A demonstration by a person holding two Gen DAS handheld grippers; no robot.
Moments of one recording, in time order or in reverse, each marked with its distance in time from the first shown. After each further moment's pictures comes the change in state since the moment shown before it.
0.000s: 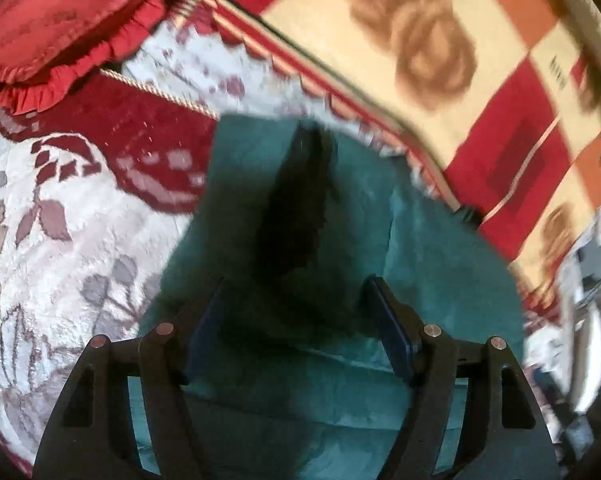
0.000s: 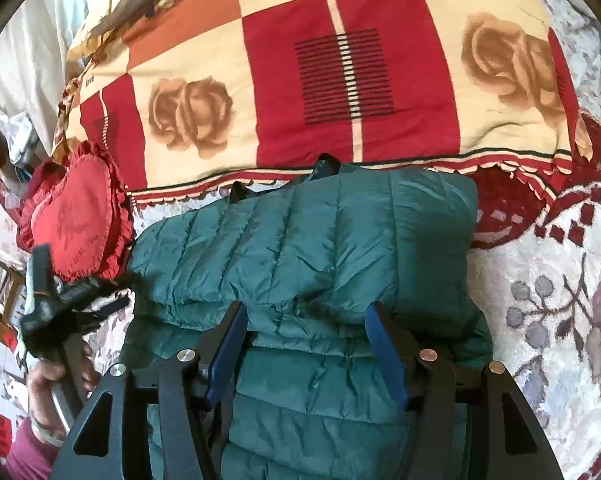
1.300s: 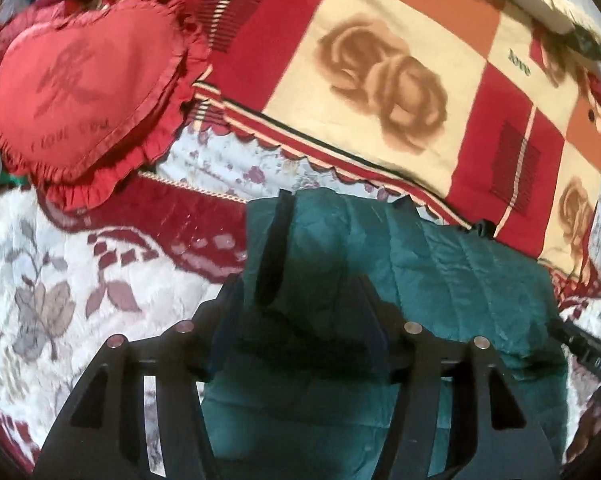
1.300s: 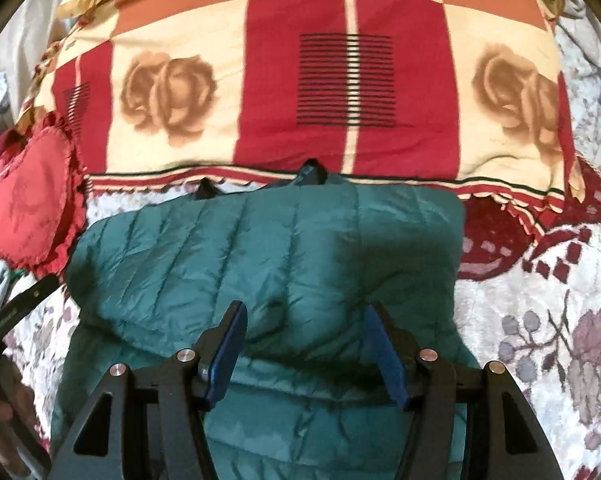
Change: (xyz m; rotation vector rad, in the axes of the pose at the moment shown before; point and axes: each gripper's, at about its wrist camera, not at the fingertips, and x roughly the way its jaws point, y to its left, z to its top) left arm -0.044 -0.009 -0.020 0.179 -0.301 0.130; right arm 0.045 0.020 0.007 -0.091 -0.021 -0.205
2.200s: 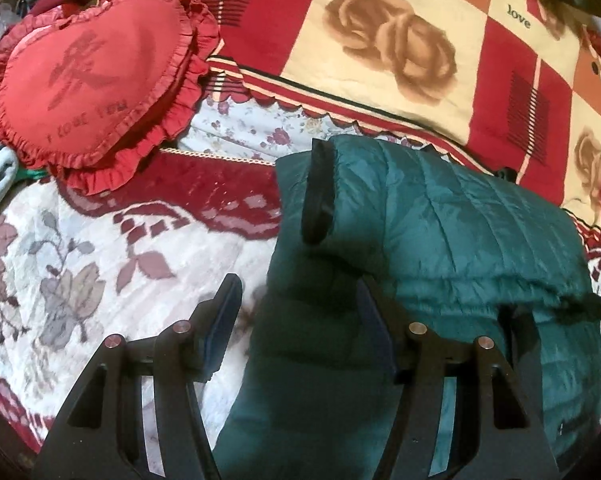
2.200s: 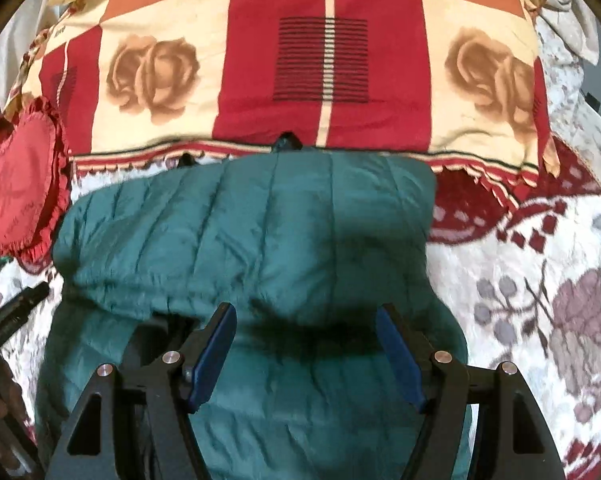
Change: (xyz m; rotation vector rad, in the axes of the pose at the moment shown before) left arm -0.014 0.024 -0.034 0.077 0.080 0.080; right arm -0.022 -0.009 -0.036 -0.006 0.058 -0.053
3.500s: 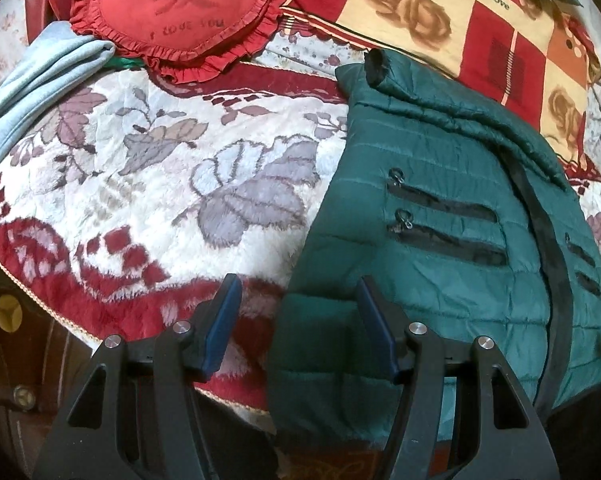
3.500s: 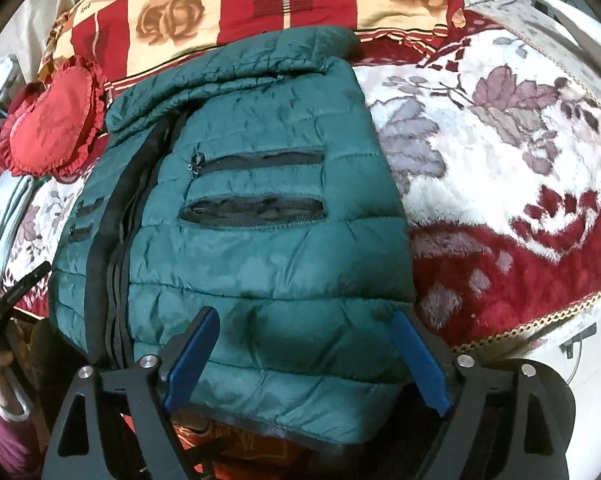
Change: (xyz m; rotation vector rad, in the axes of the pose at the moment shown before) left arm -0.106 0.083 -0.172 -0.038 0.079 -0.001; right arm -0.111 -0.061 -0.208 0.056 0.156 0.082
